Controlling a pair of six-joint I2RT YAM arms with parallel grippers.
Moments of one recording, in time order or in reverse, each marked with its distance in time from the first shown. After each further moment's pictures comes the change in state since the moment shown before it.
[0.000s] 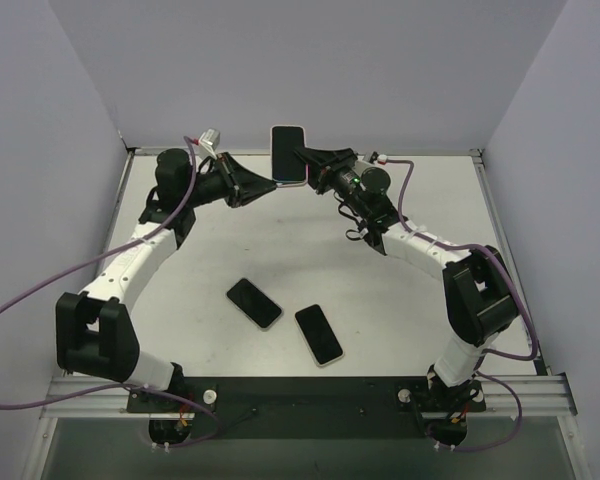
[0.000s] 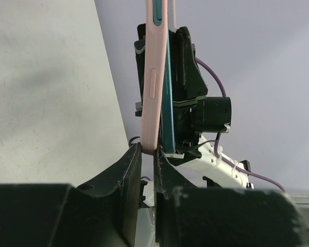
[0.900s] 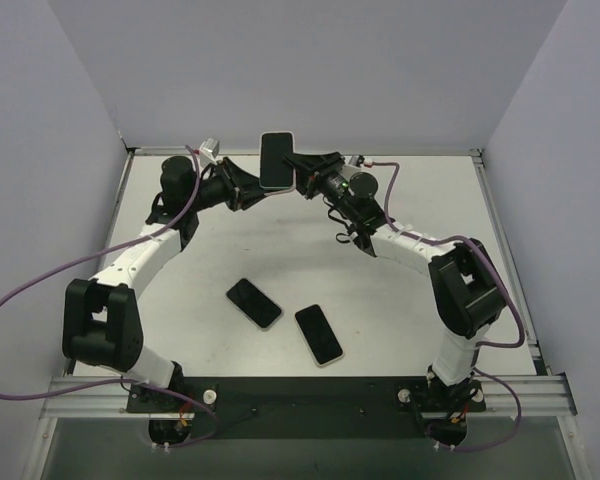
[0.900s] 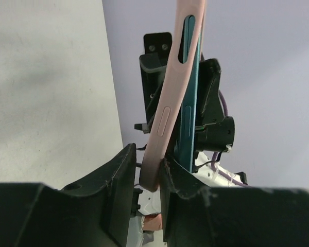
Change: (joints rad) left arm 0.011 0.068 -0.068 0.123 -0.007 -0.092; right arm 0.034 0.070 0.020 0.071 -0.008 -0.009
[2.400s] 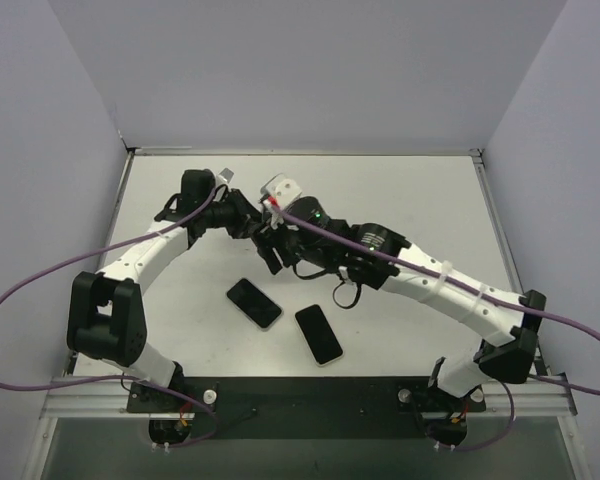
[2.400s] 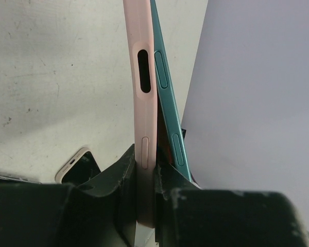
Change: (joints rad) left arm -0.024 0.028 0.027 -0.505 -0.119 0.301; right arm 0.520 -0.312 0.462 -1.457 0.415 -1.621
